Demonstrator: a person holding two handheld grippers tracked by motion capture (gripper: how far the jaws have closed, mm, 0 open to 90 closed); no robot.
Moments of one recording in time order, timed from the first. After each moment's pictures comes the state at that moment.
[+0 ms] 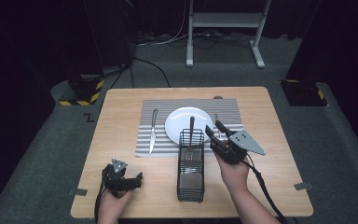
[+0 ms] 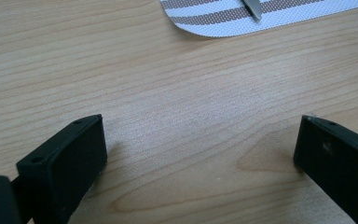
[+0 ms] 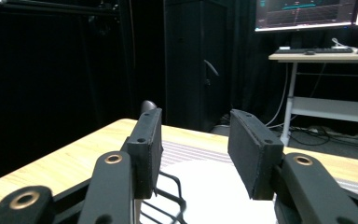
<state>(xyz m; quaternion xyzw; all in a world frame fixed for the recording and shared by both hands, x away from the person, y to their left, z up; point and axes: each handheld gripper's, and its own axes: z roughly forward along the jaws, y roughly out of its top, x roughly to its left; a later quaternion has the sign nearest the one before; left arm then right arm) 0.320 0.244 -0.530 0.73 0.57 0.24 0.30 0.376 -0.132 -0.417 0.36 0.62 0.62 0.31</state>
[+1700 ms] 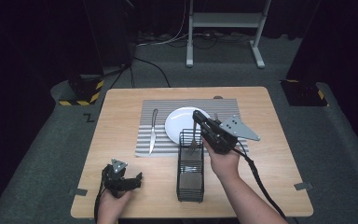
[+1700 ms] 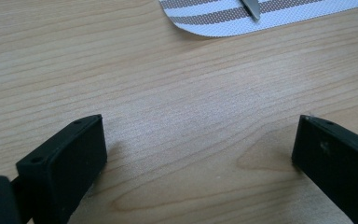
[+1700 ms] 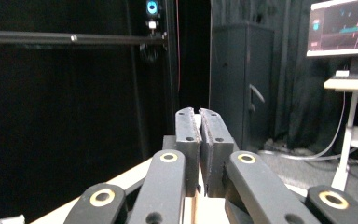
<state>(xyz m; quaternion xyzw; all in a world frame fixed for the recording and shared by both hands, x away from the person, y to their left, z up) 0.319 0.245 -0.530 0.73 0.56 0.23 0.31 0.377 -0.099 -0.357 0.29 0.62 0.68 0.26</state>
